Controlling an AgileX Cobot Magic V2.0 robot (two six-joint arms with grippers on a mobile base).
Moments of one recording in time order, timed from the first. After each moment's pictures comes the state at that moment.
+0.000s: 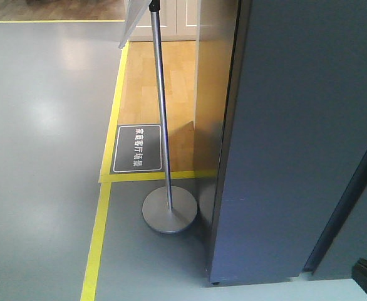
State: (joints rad) left arm -0.03 -0.01 0.03 0.26 0.23 -0.40; right arm -0.15 0.18 -0.41 0.84 0.86 -1.02
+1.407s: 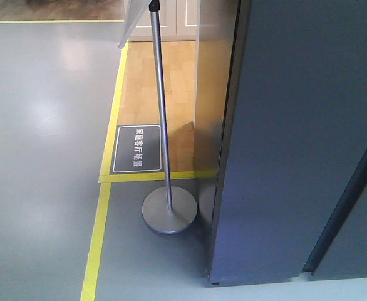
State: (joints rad) left arm -0.03 -0.01 0.03 0.26 0.23 -0.40; right arm 0.06 0.00 -0.03 0.26 0.23 -0.18
